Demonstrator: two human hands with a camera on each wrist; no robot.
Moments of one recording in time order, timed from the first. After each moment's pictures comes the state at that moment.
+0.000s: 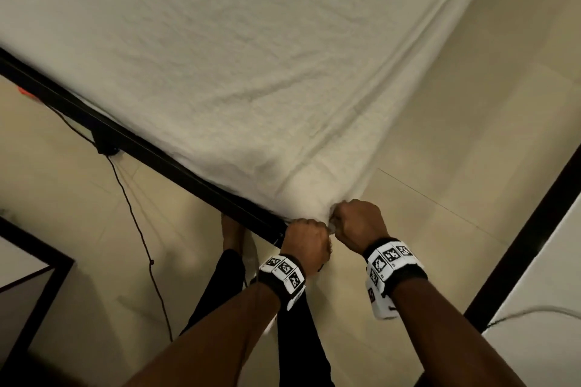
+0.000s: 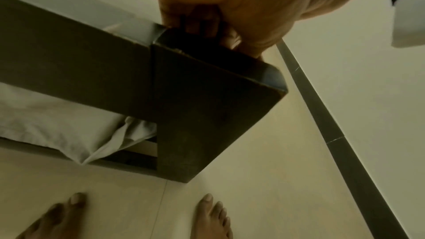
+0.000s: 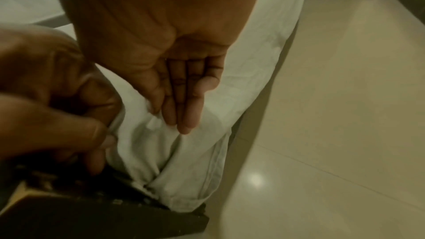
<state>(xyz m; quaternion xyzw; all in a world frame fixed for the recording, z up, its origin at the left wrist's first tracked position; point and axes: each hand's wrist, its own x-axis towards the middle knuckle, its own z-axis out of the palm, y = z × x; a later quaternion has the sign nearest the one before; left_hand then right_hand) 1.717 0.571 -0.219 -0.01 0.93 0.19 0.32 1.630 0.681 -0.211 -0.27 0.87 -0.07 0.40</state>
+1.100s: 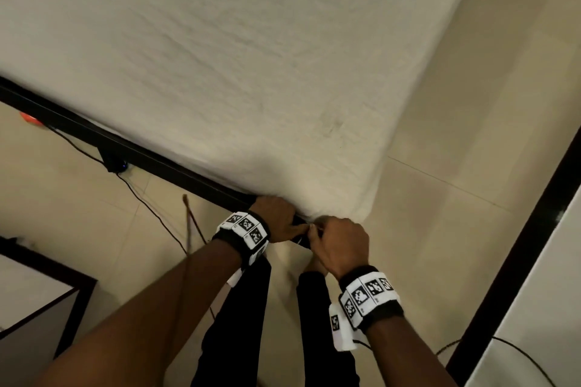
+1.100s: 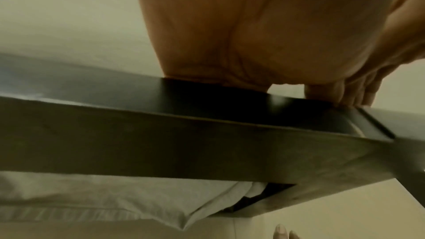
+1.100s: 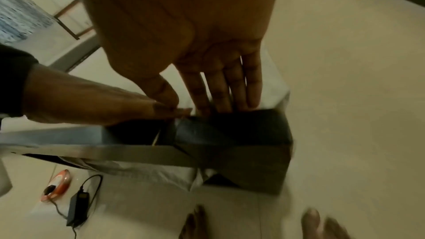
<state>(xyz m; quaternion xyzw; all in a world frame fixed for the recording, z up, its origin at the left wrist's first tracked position) 1.703 0.443 -0.230 0.10 0.88 0.10 0.45 1.710 0.614 -0.199 -0.07 0.91 -0.09 0.41</state>
